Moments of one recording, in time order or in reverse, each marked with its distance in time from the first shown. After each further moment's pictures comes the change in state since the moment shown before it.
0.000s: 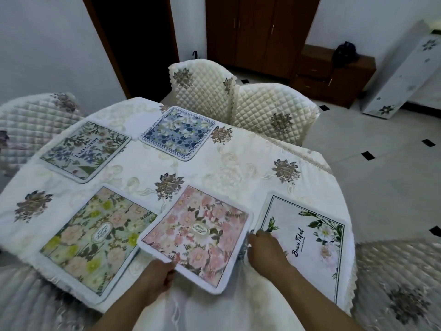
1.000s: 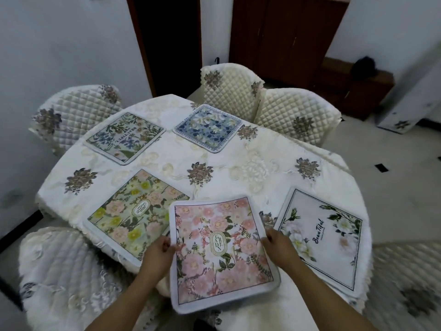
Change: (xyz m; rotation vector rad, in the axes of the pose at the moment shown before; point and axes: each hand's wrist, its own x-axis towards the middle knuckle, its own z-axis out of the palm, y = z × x) left_hand -0.049 -0.038 -0.092 0.467 0.326 0.512; right_hand -0.037 -0.055 0.027 0.384 -0.009 0.163
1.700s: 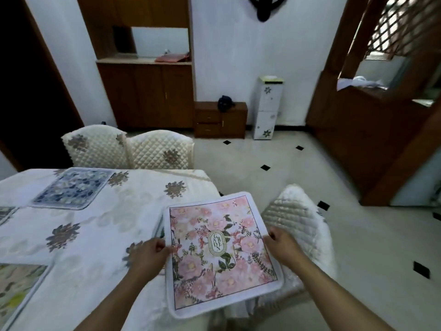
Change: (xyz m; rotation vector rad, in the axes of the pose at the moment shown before) left_hand -0.178 0.250 0.244 0.205 -0.249 0.488; right_hand -0.233 0.277 -0.244 0.260 0.427 0.264
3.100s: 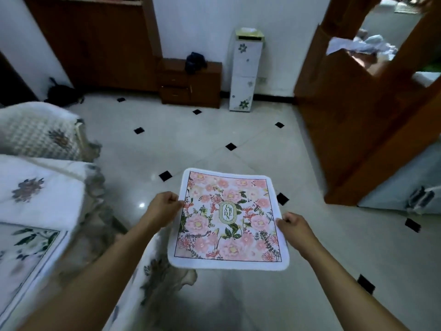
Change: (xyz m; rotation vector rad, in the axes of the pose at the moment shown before) left_hand 0.194 0.443 0.473 -0.065 -0.073 -0.115; right_hand 0.309 0.416 -0.410 0.177 -0.062 0.237
